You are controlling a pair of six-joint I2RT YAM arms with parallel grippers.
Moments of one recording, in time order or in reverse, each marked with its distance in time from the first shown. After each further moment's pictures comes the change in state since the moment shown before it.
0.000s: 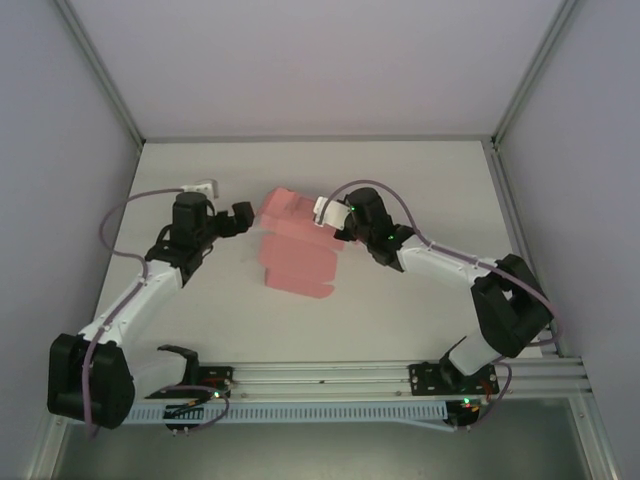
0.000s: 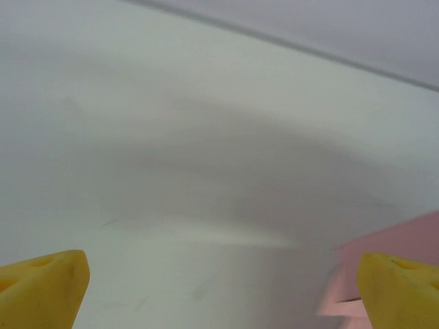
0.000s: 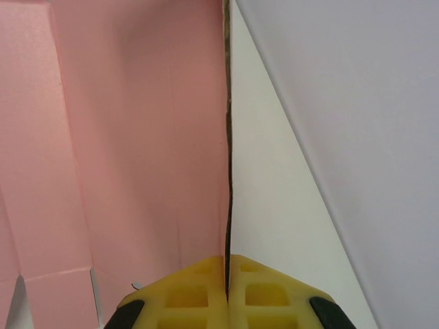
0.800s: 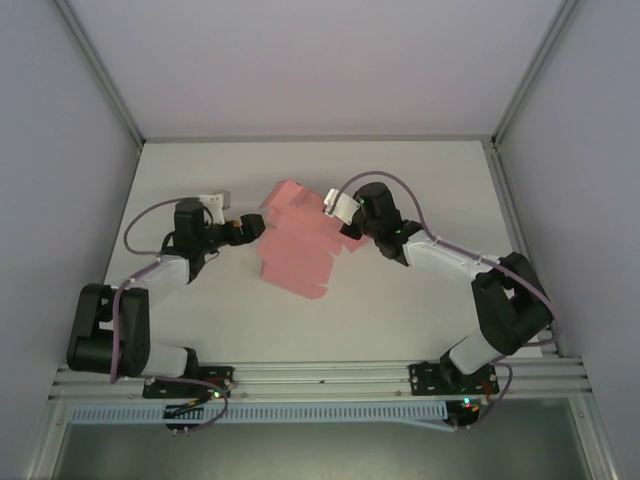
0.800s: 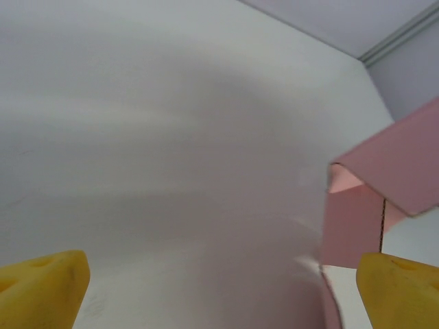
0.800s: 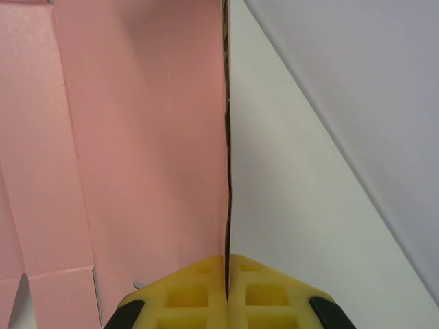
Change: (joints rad) left arm 0.082 0.243 -0.119 0.414 0.543 -0.012; right arm -0.065 0.007 0.000 -0.023 -0.122 0.130
